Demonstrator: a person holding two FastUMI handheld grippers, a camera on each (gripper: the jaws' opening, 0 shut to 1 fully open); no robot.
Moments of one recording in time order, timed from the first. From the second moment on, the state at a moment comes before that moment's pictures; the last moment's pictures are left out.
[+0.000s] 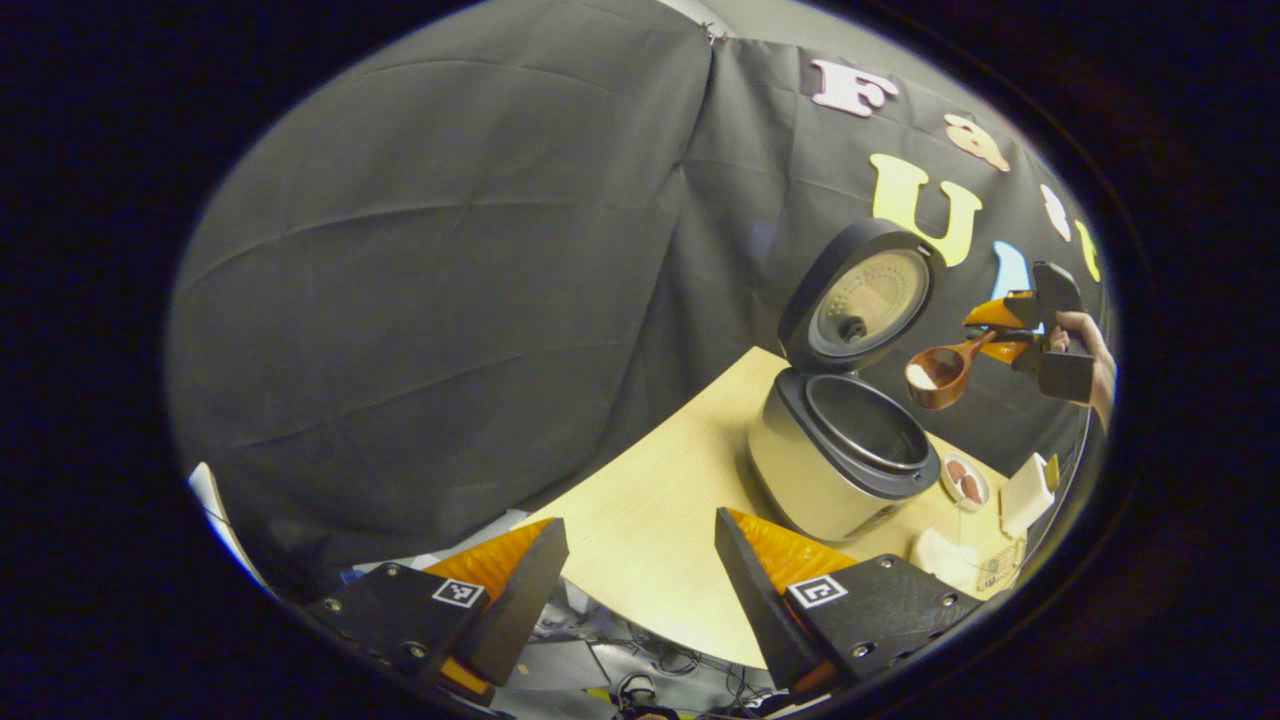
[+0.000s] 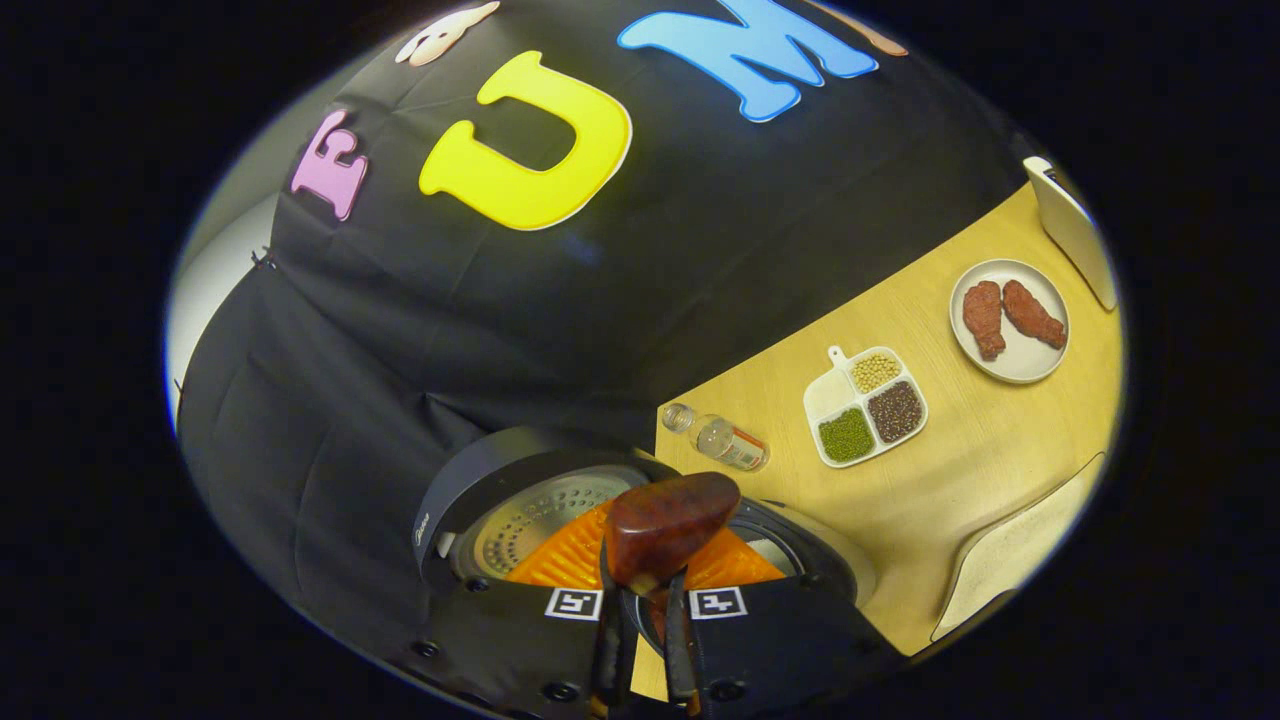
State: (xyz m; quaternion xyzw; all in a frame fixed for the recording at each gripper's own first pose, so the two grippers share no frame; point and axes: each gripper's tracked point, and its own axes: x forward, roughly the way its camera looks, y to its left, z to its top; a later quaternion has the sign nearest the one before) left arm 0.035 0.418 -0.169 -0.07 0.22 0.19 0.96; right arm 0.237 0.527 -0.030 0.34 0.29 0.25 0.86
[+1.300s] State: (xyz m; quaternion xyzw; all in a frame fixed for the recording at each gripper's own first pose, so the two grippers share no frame) left arm 0.044 0.404 -0.180 -0.08 0.24 0.17 0.95; right arm 0.217 0.598 -0.038 0.01 0.13 0.35 0.93
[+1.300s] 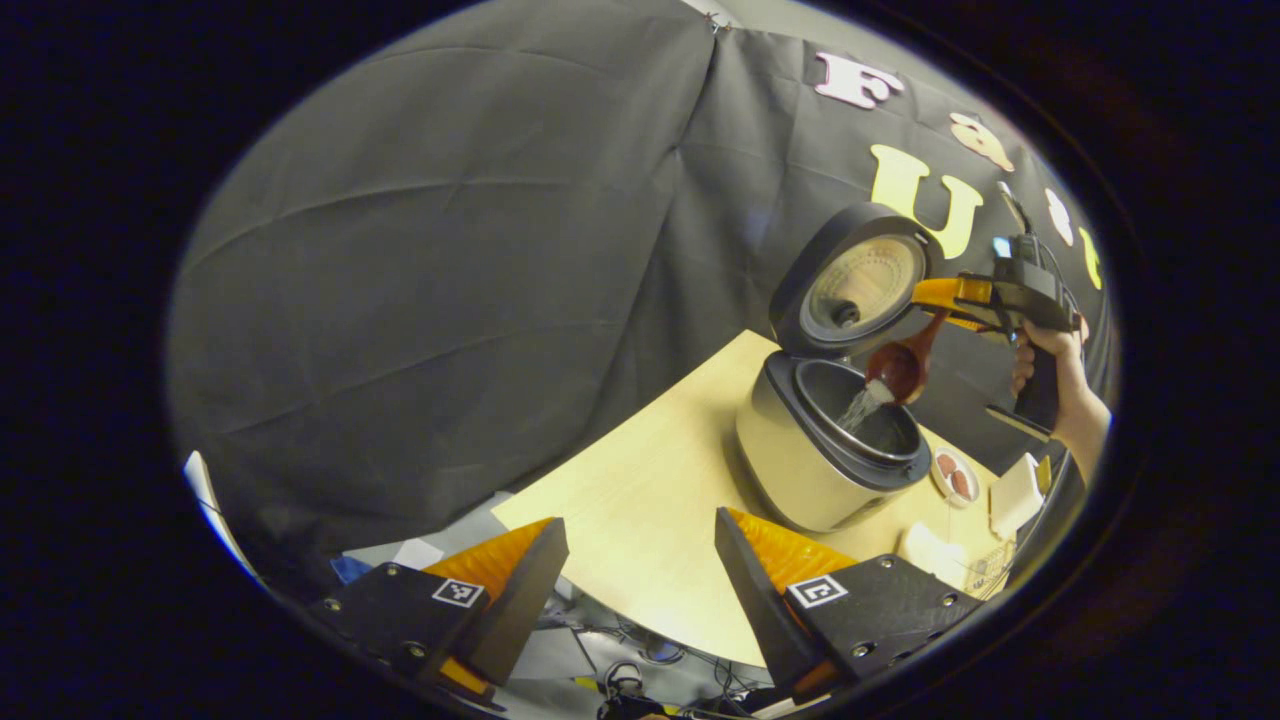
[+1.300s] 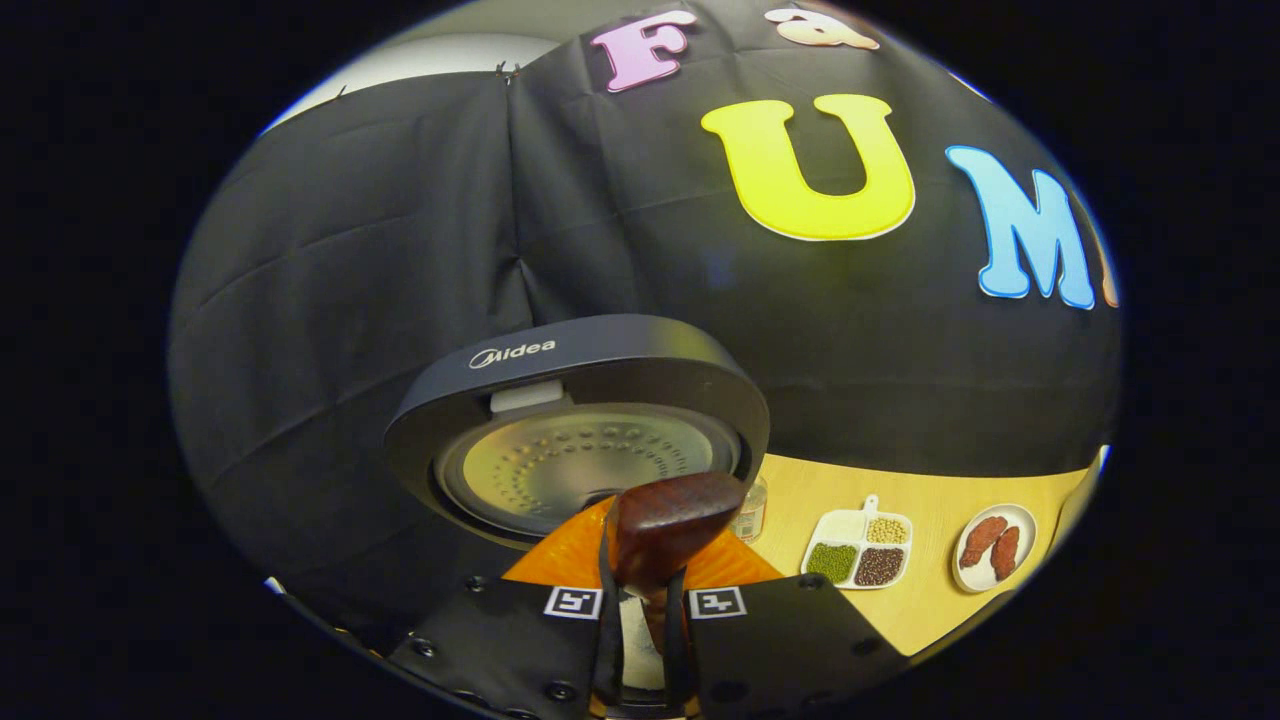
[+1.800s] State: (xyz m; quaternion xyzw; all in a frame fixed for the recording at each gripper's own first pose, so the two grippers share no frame) left arm 0.049 0.402 -0.171 -0.14 0.23 0.18 0.95; right arm 0.214 0.605 -0.048 -0.06 0.10 0.38 0.92
